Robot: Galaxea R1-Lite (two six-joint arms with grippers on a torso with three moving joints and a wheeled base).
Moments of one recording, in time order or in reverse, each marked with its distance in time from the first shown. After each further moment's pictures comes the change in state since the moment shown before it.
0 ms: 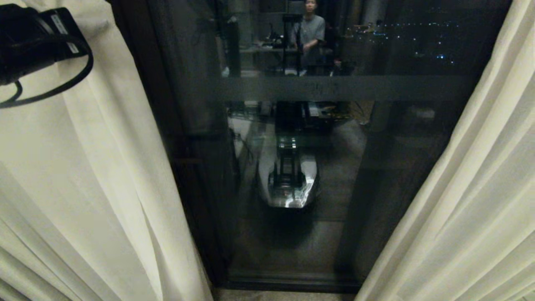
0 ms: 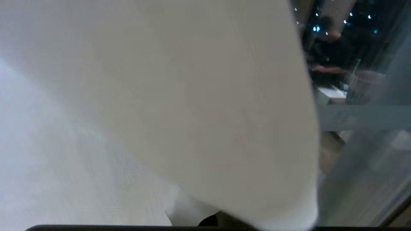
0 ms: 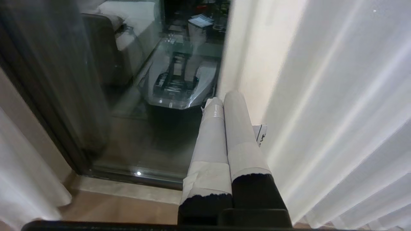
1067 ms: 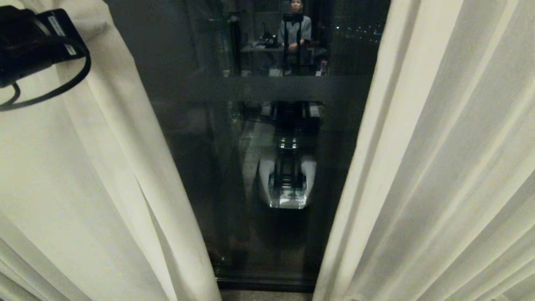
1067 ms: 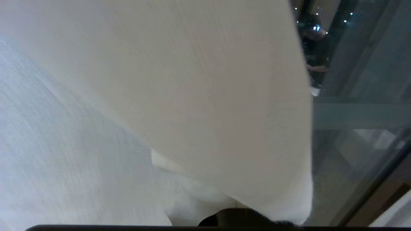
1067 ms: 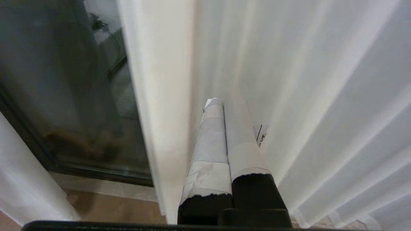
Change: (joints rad) left arm -0.012 -0.016 0.020 -0.001 0.002 0.000; right arm 0.000 0.000 0.000 0.000 0.000 0.000
